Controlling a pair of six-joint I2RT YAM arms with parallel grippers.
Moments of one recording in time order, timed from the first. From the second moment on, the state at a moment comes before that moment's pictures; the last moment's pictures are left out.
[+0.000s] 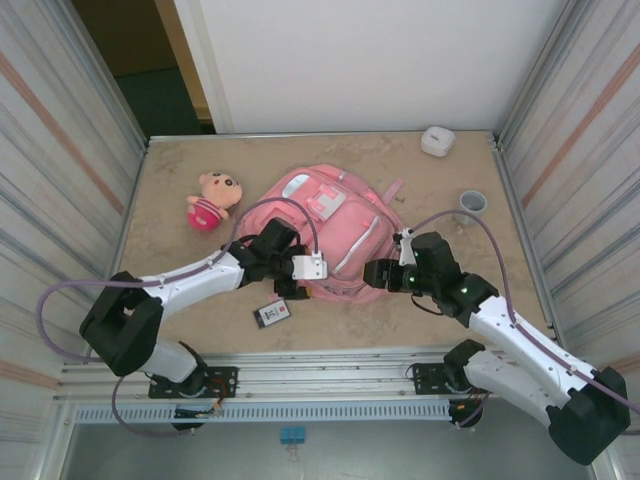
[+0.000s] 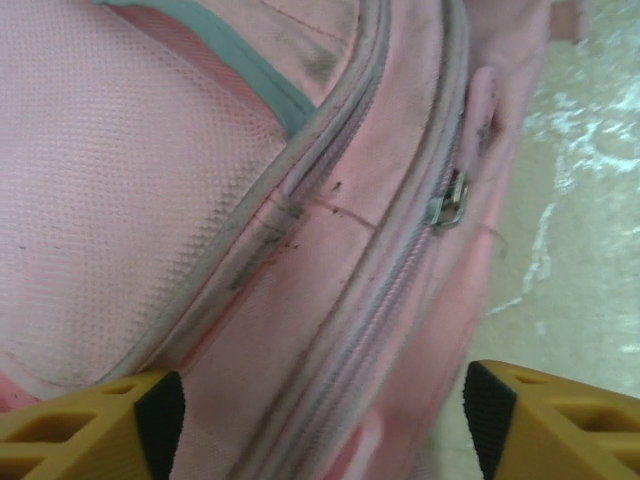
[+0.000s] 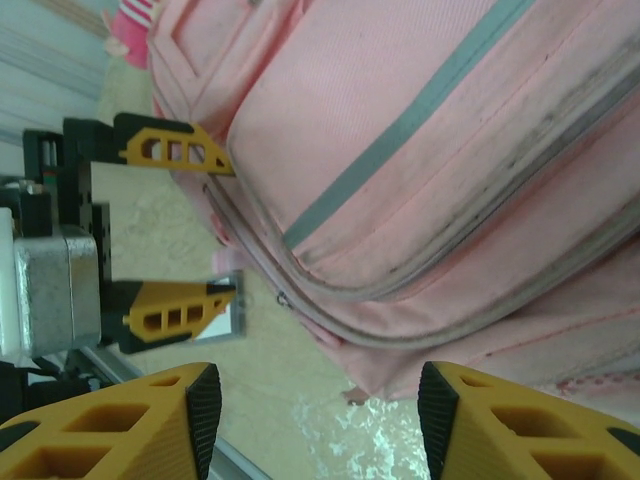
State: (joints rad) left arm -0.73 1.46 0.85 -0.35 0.22 0.86; right arm 0.59 0.85 0.58 -0.40 -0.28 0.67
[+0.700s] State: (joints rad) left arm -0.73 1.42 0.77 -0.15 0.19 0.75; right arm 0.68 0.83 0.53 -0.39 -0.27 0.69
